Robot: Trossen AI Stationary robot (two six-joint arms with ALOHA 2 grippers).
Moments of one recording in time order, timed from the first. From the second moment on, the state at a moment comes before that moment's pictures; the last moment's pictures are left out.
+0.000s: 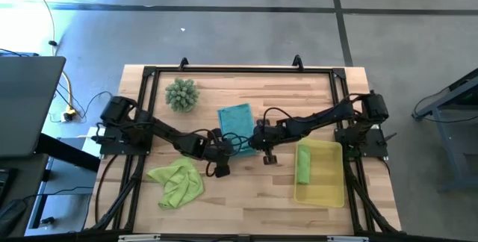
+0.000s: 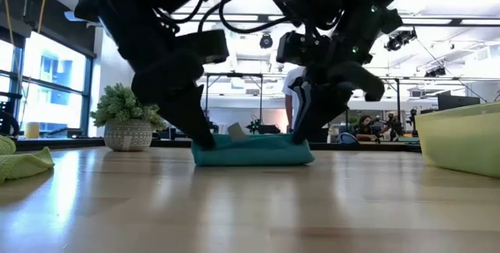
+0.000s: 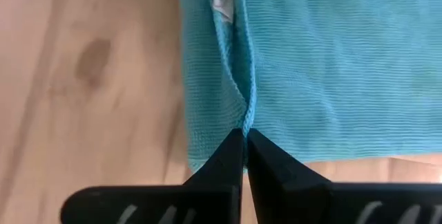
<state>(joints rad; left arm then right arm) -0.16 1.78 0.91 -0.16 -0.35 -0.39 0.08 1.76 0.98 -0.25 0.05 -0.14</state>
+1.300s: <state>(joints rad) -0.15 1.79 0.91 -0.15 -0.37 -0.30 0.16 1.75 0.95 -0.20 0.15 -0.19</state>
